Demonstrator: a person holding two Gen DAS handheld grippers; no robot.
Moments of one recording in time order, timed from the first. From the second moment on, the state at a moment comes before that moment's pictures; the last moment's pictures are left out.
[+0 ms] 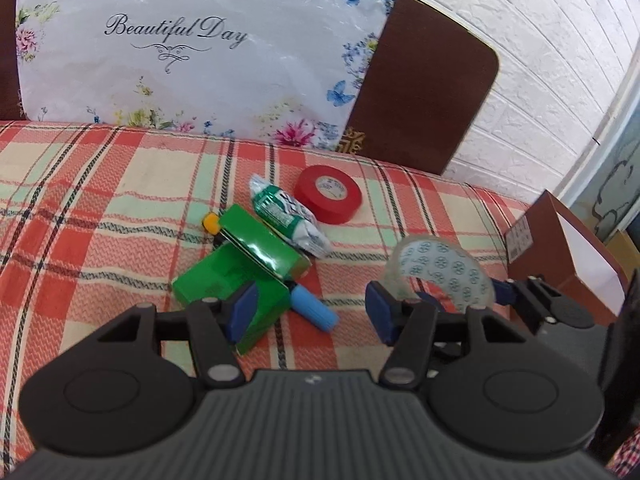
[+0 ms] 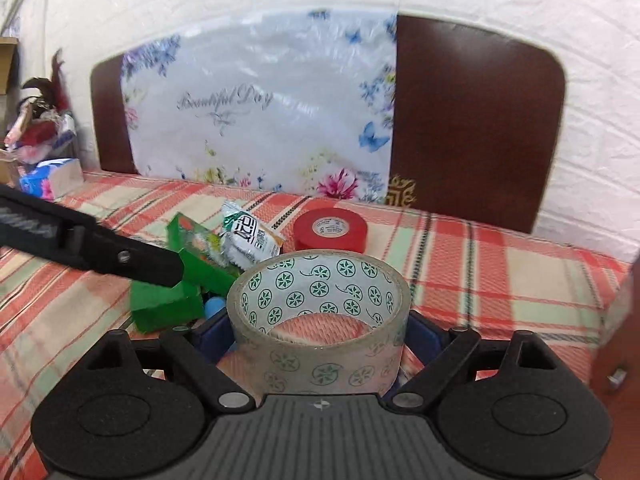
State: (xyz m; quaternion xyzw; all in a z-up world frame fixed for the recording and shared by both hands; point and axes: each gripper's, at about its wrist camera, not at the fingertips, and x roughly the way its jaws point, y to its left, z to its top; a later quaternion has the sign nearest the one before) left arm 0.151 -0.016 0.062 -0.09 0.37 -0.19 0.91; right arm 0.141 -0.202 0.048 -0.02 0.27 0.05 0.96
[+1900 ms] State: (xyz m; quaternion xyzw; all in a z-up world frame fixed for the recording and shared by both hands) left arm 0.110 -0.330 0.124 0.09 0.30 -0.39 0.87; right arm 0.005 -0.433 0.076 0.01 0.20 -0.18 0.96
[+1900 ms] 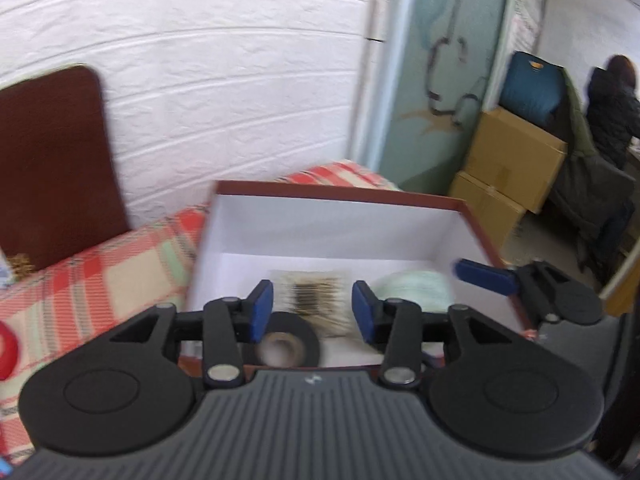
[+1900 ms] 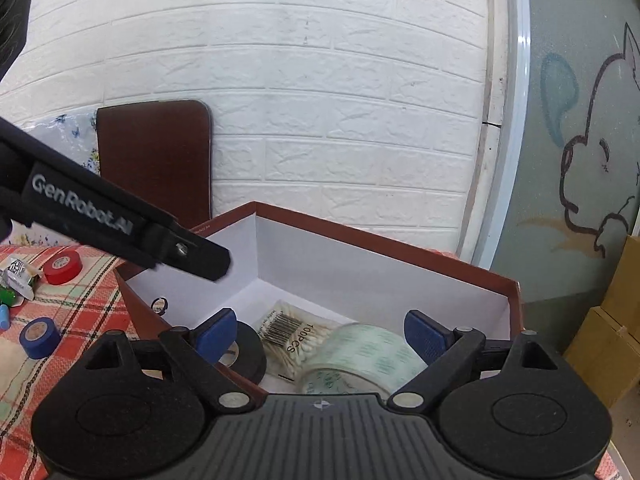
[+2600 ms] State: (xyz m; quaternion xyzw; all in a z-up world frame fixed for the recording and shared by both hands) left arm 0.134 -0.058 0.072 -0.03 0.36 -0.18 0.92; right arm 0.054 -0.302 0.078 0.00 0.21 0.01 0.98
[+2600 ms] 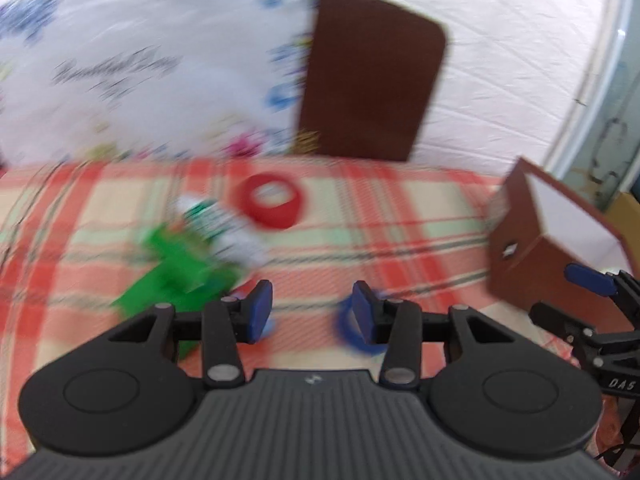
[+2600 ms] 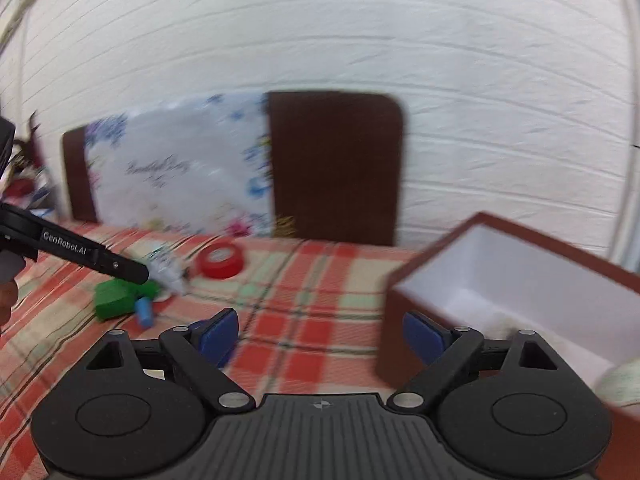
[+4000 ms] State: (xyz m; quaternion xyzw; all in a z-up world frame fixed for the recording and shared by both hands) left arm 0.162 0.055 0.022 -0.19 0.38 -0.20 0.88; right arm 0.163 -0.108 0.030 -0.04 0.33 0.18 0.93
